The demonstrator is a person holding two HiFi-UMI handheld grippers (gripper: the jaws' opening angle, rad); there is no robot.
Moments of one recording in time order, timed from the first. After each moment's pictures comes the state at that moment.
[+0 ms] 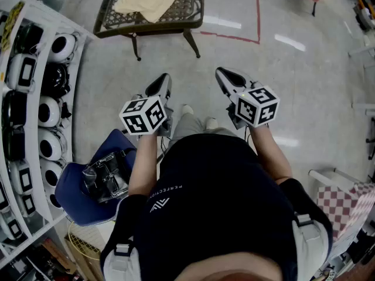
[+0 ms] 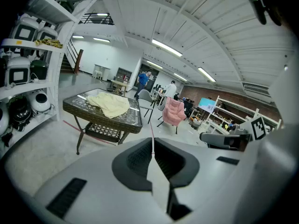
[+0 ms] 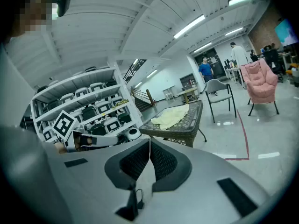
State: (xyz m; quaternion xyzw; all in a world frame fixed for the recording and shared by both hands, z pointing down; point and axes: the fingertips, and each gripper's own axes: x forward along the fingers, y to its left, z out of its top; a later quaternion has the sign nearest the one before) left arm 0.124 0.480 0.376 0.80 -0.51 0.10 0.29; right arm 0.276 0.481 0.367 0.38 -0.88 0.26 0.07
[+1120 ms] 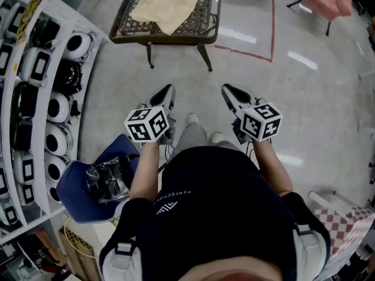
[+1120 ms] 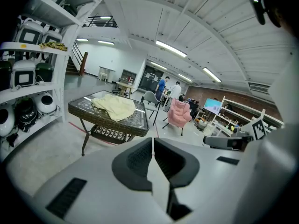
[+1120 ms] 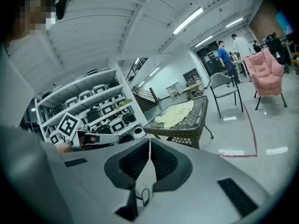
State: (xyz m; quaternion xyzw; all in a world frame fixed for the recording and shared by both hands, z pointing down) left arm 0.107 0.455 0.374 0.79 -0.54 0.09 0.29; right arm 0.273 0.457 0.370 0.35 -0.89 0.28 0.06
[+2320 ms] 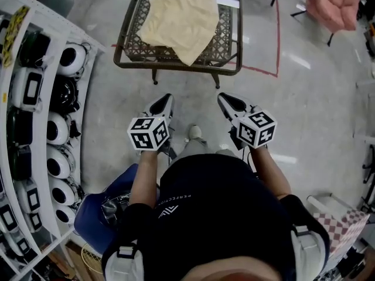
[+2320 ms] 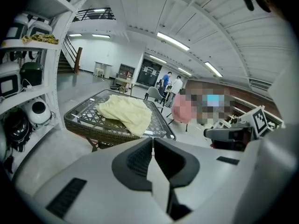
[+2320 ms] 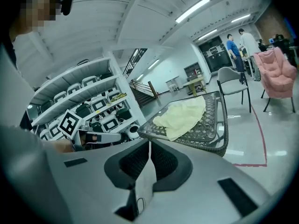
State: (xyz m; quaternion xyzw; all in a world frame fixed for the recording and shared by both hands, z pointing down) left arm -0.021 0.298 0.403 0.79 -0.51 0.14 0.29; right arm 0.137 0.302 0.390 0.35 -0.89 0.29 0.10
